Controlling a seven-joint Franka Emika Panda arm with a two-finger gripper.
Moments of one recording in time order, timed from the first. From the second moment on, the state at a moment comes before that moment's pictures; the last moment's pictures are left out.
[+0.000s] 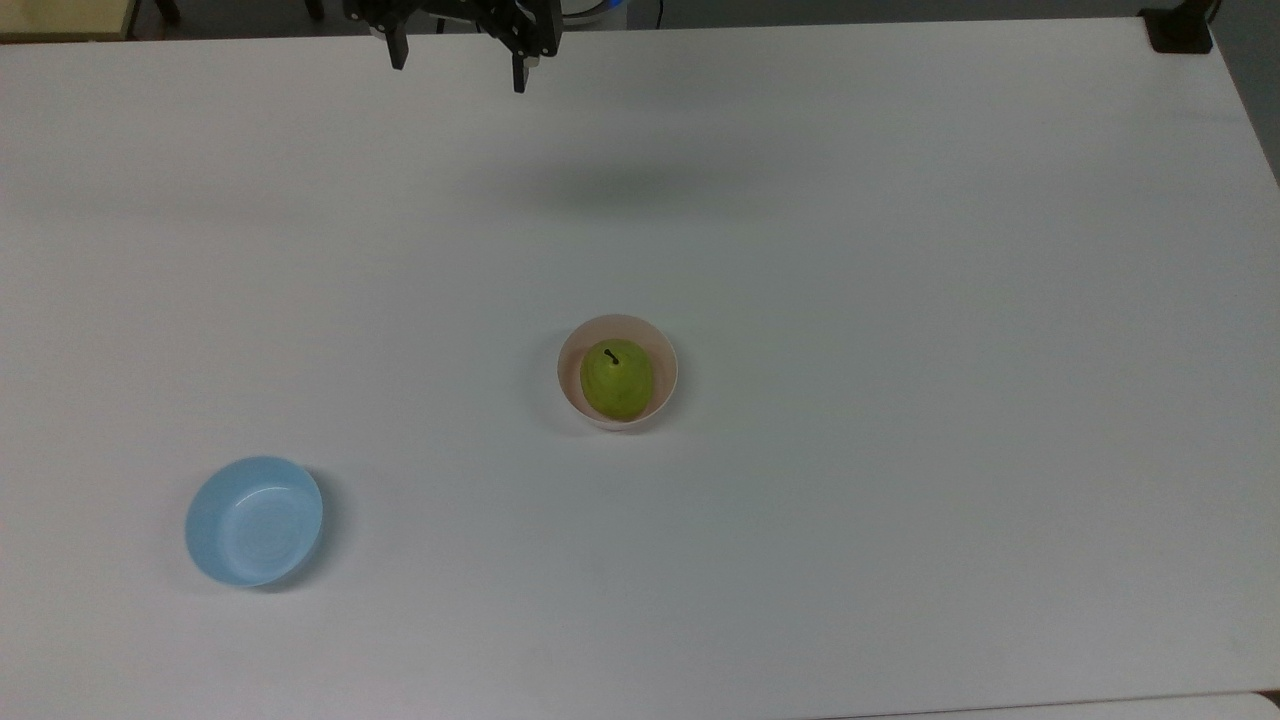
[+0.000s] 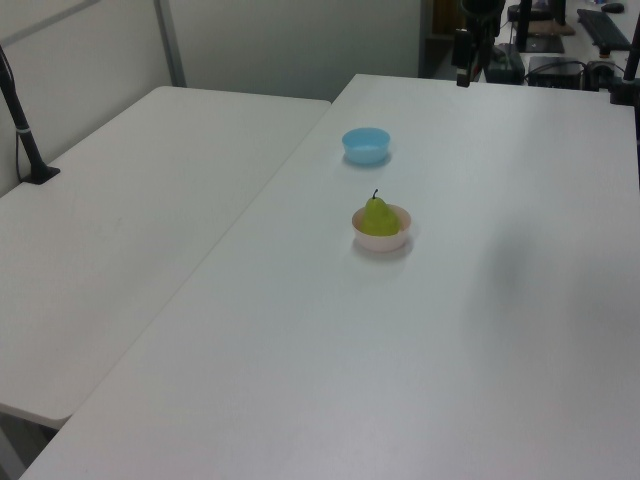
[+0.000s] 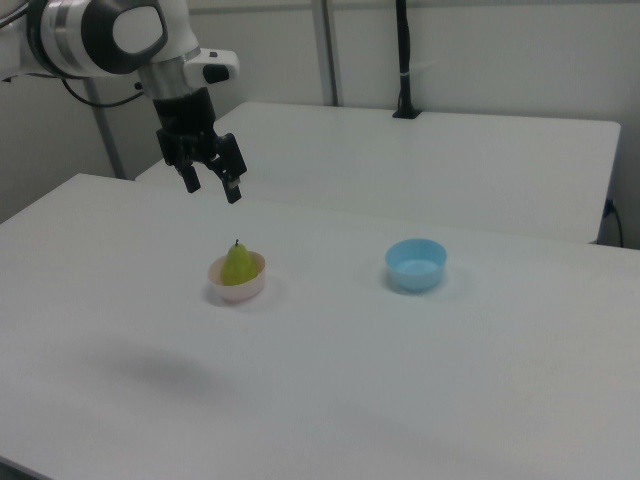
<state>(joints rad) 0.03 0.01 -0.04 -1.64 -0.08 1.69 0.14</state>
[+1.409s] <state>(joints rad) 0.14 0.22 -0.02 -1.65 -0.04 2.03 0.07</state>
